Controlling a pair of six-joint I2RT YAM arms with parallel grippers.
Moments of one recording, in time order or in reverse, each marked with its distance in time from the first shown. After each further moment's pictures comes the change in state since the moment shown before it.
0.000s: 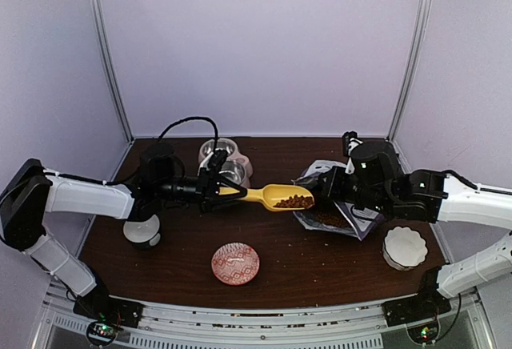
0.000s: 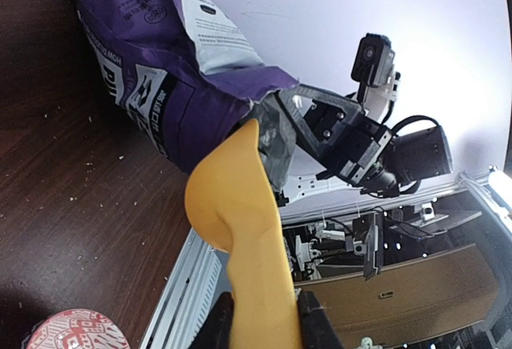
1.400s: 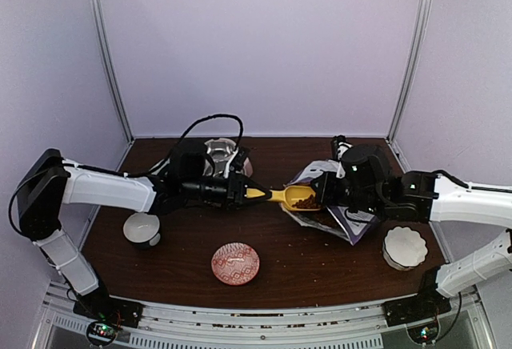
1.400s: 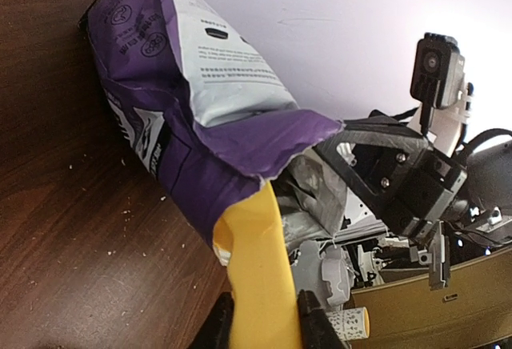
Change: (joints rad) left arm -0.113 0.142 0.193 -0.202 -0.219 0.254; right arm 0.008 0.051 0.000 0.032 -0.053 -0.051
